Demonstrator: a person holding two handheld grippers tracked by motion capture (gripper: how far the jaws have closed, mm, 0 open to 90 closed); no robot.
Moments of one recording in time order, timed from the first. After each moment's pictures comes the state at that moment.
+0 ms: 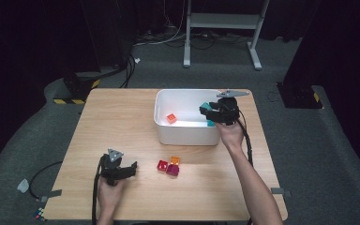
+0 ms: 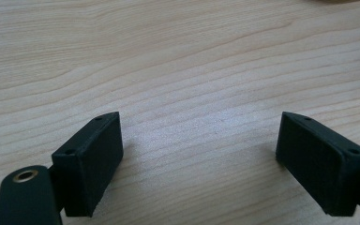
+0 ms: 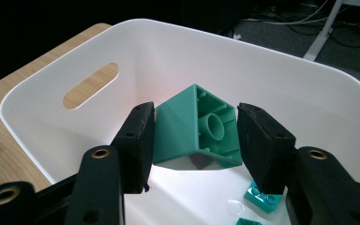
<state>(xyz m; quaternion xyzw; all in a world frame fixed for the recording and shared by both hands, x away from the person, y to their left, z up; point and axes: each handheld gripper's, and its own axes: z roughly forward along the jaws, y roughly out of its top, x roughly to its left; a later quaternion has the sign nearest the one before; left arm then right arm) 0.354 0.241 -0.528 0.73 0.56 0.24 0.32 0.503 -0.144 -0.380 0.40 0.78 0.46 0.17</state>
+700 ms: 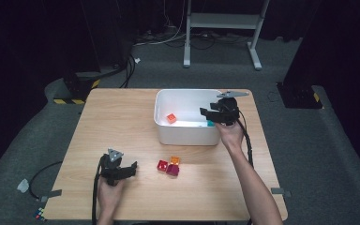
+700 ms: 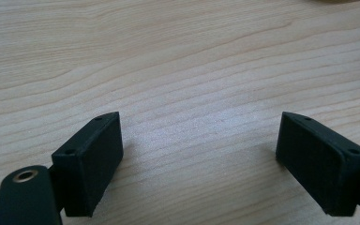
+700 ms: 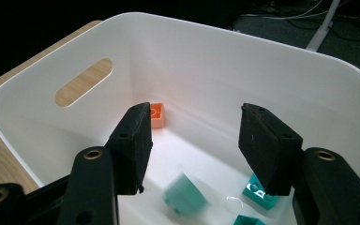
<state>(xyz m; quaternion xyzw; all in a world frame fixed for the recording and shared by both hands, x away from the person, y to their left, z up) 0.354 0.241 -0.528 0.73 0.56 0.24 0.32 0.507 -0.146 -0.387 0.41 0.77 0.45 0.16</state>
